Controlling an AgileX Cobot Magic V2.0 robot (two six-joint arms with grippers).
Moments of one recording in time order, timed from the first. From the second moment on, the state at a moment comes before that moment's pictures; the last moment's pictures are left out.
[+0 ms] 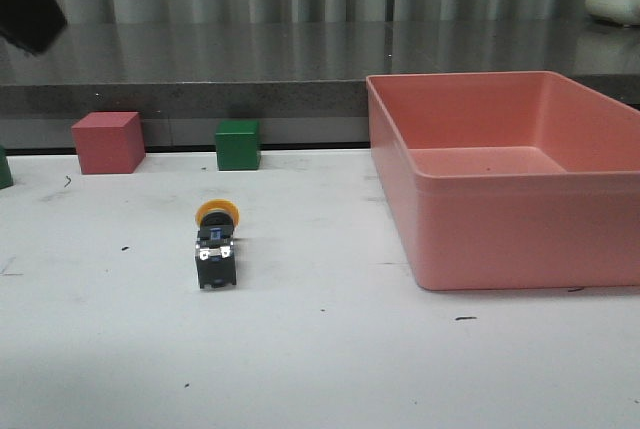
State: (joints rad) left arm -0.49 1.16 -0.99 -0.04 0.84 -0.01; right arm 0.81 0.52 -0.82 -0.09 0.95 0.07
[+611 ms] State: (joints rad) left arm -0.49 1.85 -1.55 -0.08 1.14 -0.20; right arm 0.81 0.52 -0.82 -0.09 0.95 0.07
